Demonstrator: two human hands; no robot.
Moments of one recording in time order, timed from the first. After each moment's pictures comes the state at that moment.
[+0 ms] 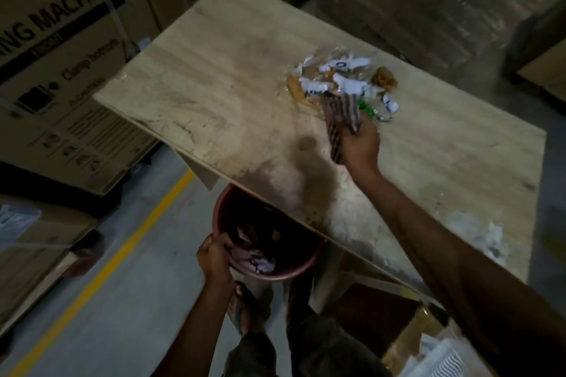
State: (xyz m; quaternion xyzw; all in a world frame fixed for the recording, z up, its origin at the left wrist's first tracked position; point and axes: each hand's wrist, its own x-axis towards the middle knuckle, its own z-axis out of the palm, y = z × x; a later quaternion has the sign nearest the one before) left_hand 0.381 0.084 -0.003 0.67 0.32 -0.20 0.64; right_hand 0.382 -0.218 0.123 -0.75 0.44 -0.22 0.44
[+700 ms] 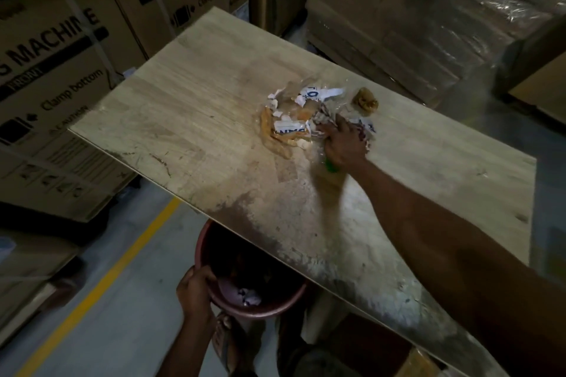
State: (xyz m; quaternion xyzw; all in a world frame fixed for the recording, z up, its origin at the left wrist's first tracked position) left_hand 0.384 0.053 -0.005 0.66 0.34 -0.19 0.64; right_hand 0.434 -0.353 0.057 -0.93 0.33 0.09 0.14
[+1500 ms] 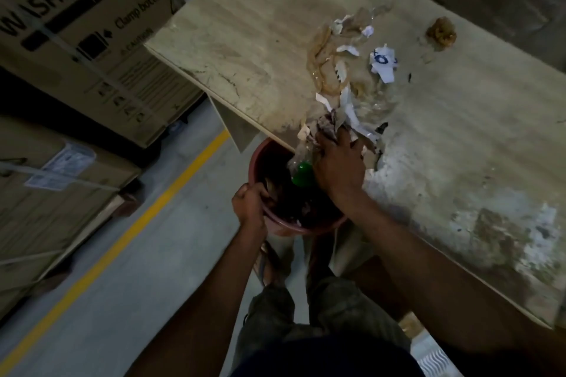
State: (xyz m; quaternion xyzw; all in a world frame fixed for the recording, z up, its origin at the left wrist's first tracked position) left_hand 0.384 0.087 0.028 0.67 0.32 -0.21 0.64; right_hand 0.353 -0.086 0.061 -0.94 0.31 0.06 0.13
